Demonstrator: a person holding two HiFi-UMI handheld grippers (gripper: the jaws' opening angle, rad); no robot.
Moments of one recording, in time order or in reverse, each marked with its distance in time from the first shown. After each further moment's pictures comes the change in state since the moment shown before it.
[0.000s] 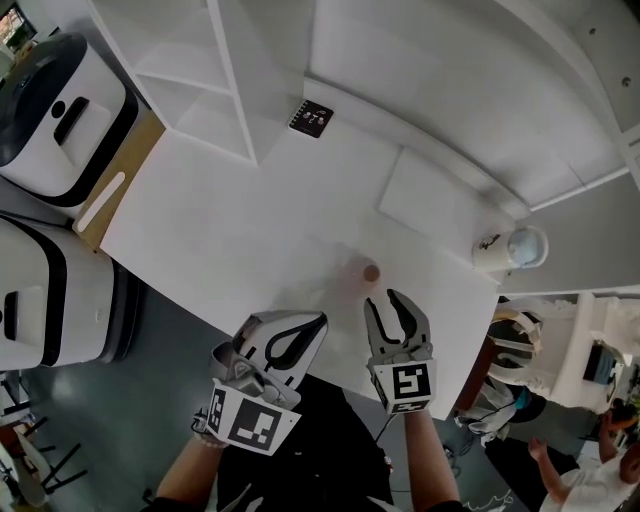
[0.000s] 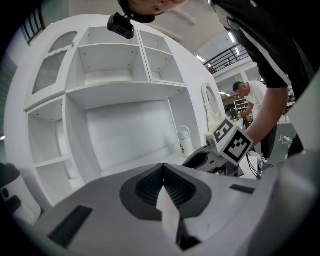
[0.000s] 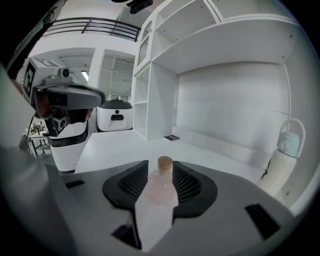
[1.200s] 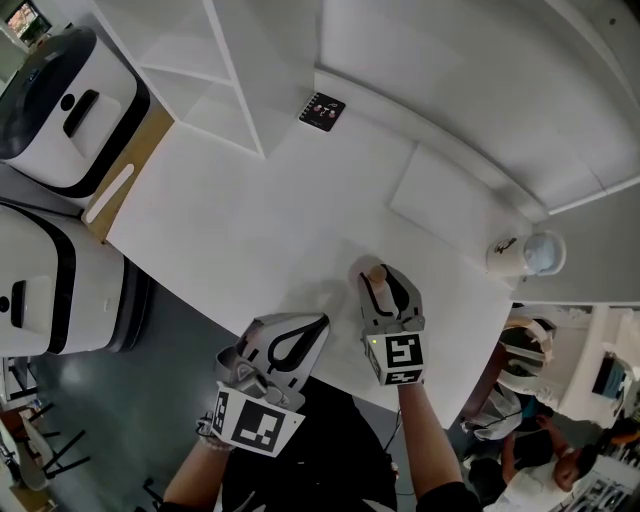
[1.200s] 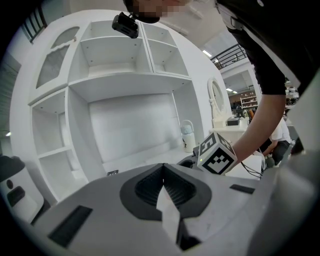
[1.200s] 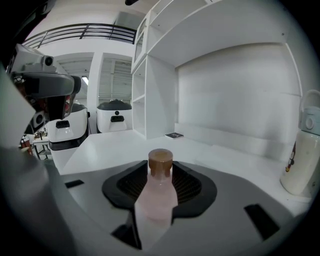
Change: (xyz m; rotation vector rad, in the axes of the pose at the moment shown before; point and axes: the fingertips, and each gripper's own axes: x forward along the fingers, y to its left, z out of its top) left arm 0.012 -0.008 -0.019 -0.044 0.064 0.045; right arm 0.062 -0.007 -0.018 0.047 -0.034 0.054
